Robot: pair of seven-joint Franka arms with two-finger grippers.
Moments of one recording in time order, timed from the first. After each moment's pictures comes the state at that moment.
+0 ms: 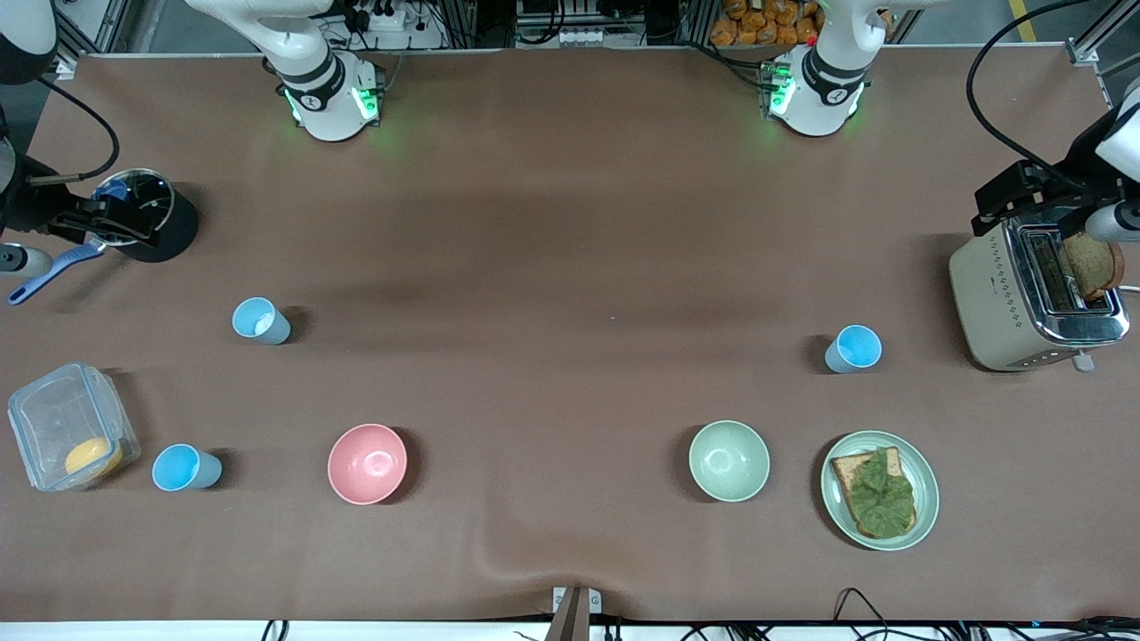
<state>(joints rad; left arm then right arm) -0.05 0.01 -0.02 -1.50 0.00 1.54 -0.05 -0.03 -0.01 -0.03 -1.66 -0.01 1.54 0.00</state>
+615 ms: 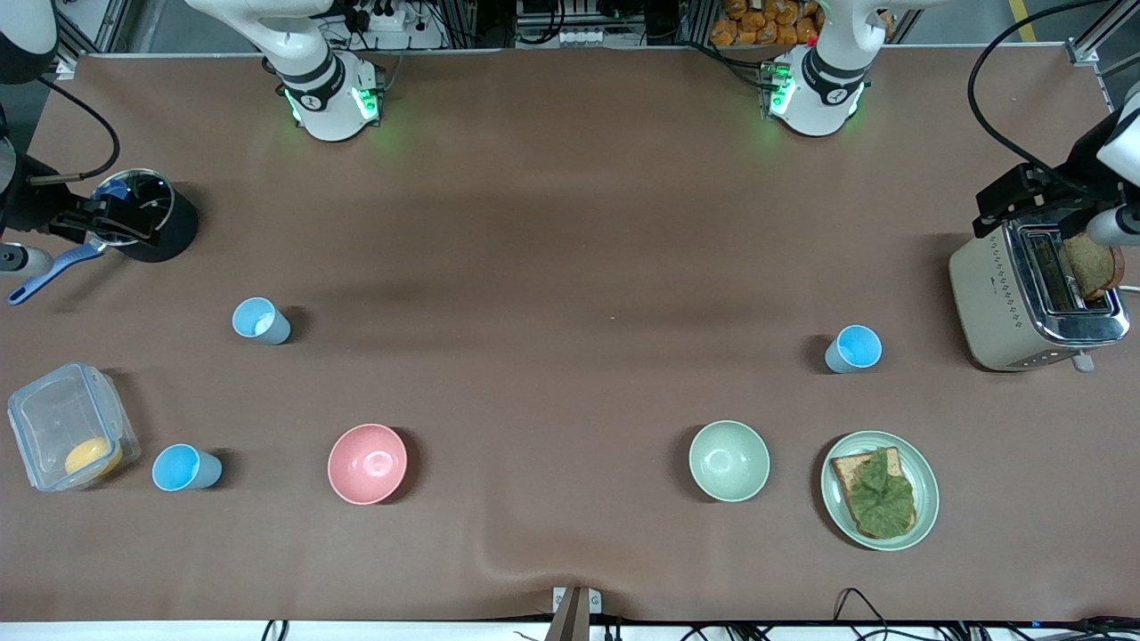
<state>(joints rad) -0.05 0.02 -0.02 -1.51 0.00 1.54 -0.05 -0.03 -0.01 -0.03 -1.66 -0.01 1.54 0.00</state>
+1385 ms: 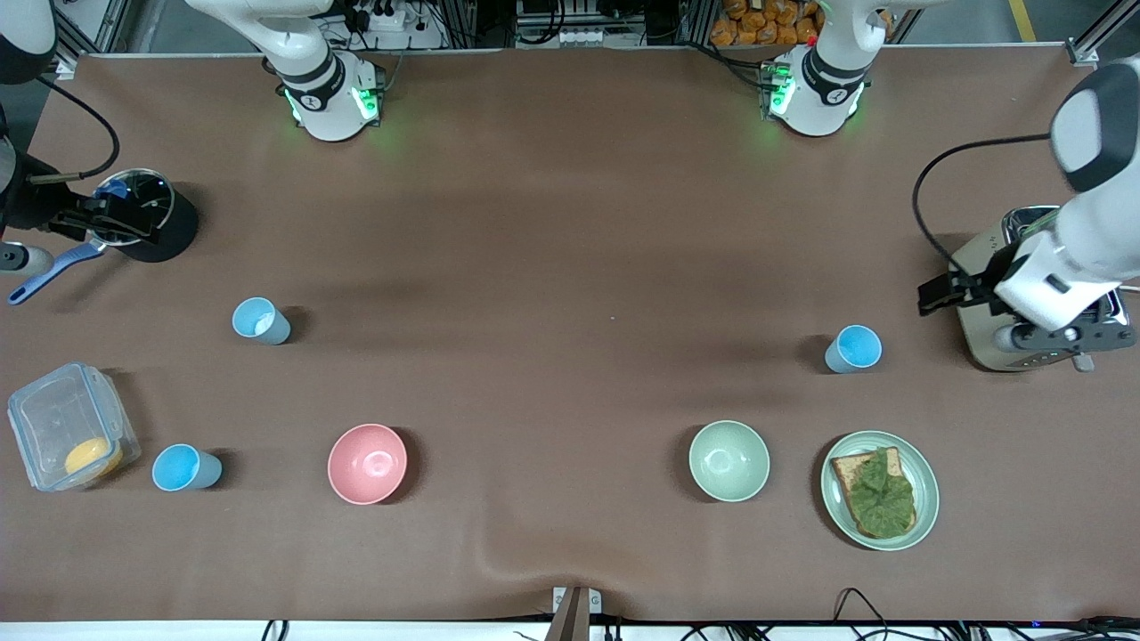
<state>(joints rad) -0.04 0.15 -0.01 -1.74 0.00 1.85 -0.05 -0.03 -0.01 -0.03 -1.66 -0.01 1.53 0.00</state>
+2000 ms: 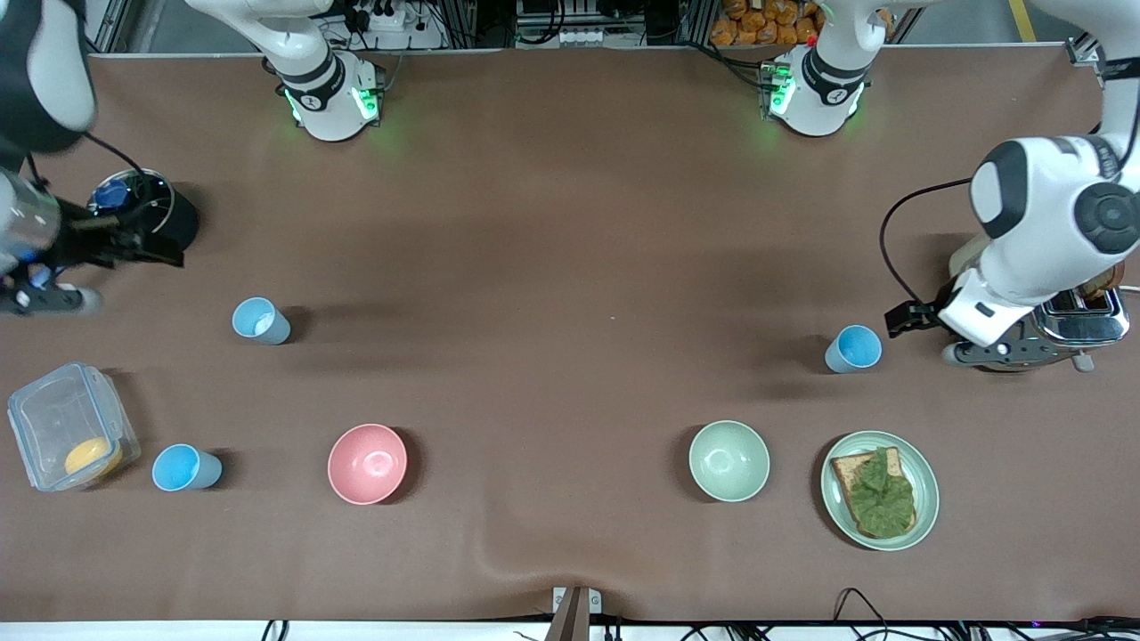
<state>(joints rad) 0.01 0.17 -0.01 -2.07 0.03 2.25 -0.05 -0.03 0.14 -0.03 -1.67 -0.02 1.57 -0.07</state>
